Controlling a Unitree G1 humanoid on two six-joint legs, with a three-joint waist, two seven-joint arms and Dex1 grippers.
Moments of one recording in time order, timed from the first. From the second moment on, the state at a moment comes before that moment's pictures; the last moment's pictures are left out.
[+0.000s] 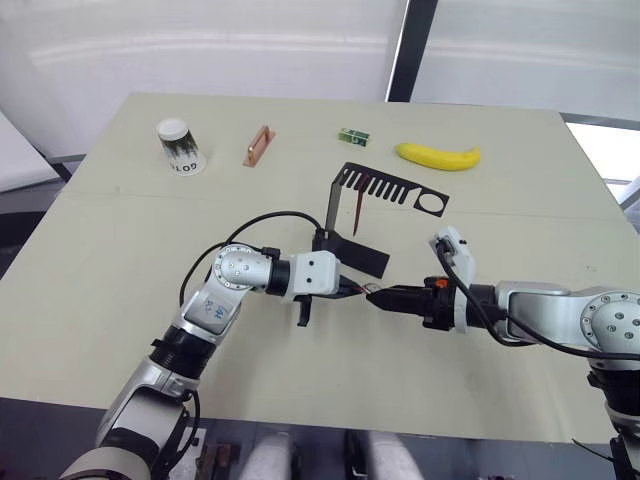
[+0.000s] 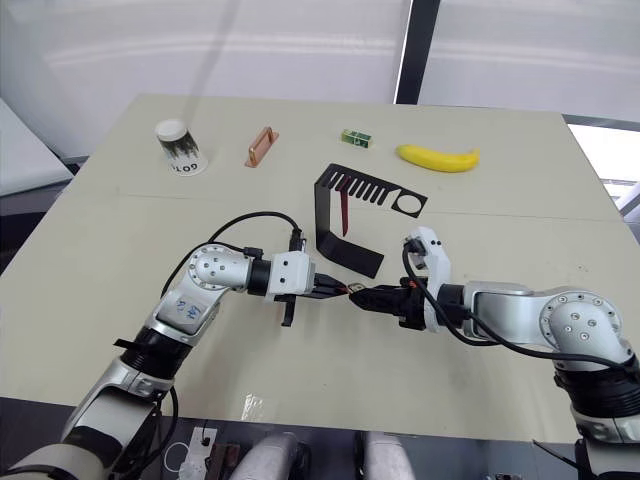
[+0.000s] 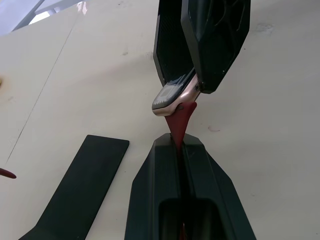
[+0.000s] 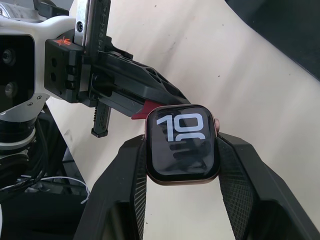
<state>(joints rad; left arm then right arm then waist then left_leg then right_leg) -0.64 0.40 -0.33 0.08 -0.02 0.01 -1.06 -0.44 -0.85 0.03 -0.30 1.76 1.14 -0.09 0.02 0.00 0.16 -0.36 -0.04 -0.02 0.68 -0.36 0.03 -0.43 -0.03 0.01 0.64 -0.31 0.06</state>
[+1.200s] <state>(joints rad) -0.65 0.39 -0.33 0.08 -0.01 0.03 -1.04 -0.44 -0.85 0.03 -0.31 1.72 1.14 -0.07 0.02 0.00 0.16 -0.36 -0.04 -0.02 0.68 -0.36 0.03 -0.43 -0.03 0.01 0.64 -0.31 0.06</state>
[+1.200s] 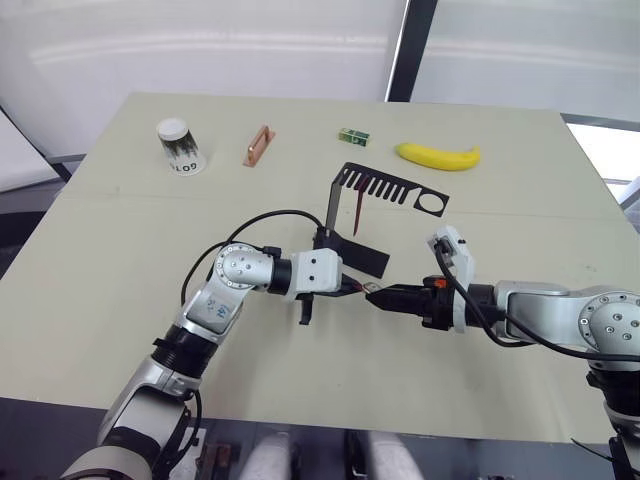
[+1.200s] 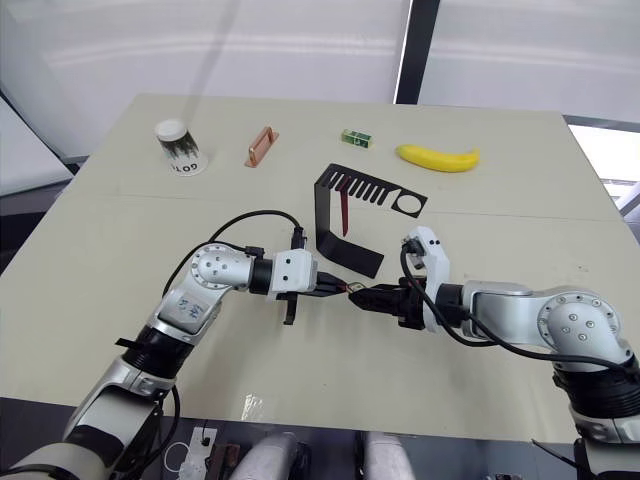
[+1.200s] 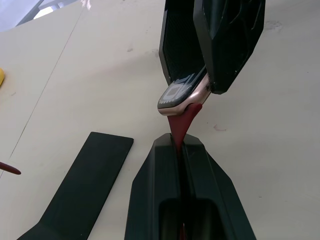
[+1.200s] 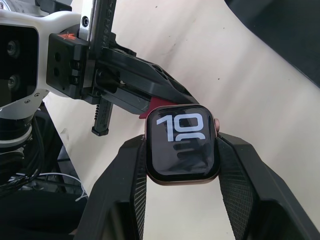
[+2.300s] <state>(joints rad) -0.65 0.38 -0.33 0.09 -0.01 0.05 -1.04 -0.44 -0.85 0.03 -0.31 1.71 1.14 -0.07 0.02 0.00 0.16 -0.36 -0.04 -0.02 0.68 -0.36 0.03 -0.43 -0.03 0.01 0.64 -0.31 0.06</state>
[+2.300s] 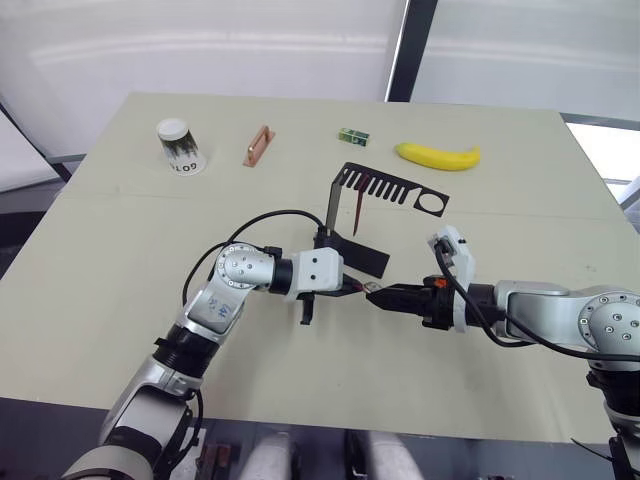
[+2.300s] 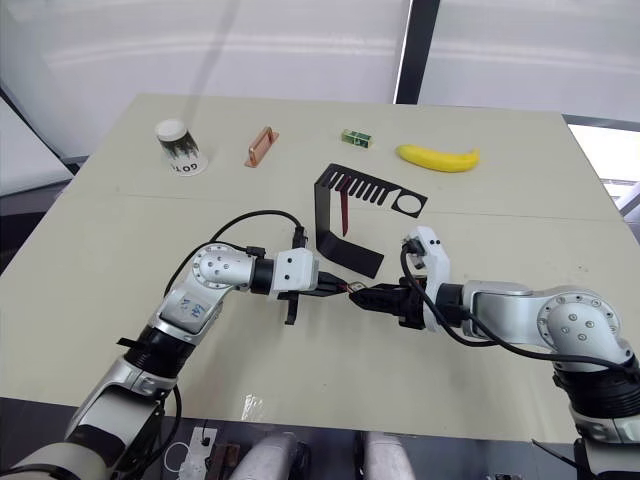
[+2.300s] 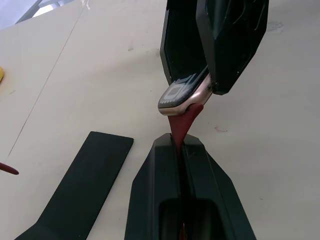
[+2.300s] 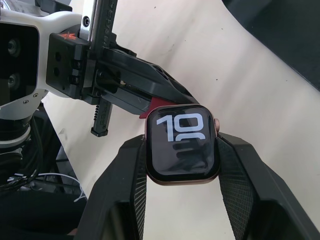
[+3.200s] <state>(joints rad) -0.57 0.61 -0.18 -0.16 -0.27 0.34 -1.19 -0.44 -0.92 0.01 -0.42 1.43 1.11 0.20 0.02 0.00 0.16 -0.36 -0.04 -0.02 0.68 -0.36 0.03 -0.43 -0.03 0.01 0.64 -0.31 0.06</state>
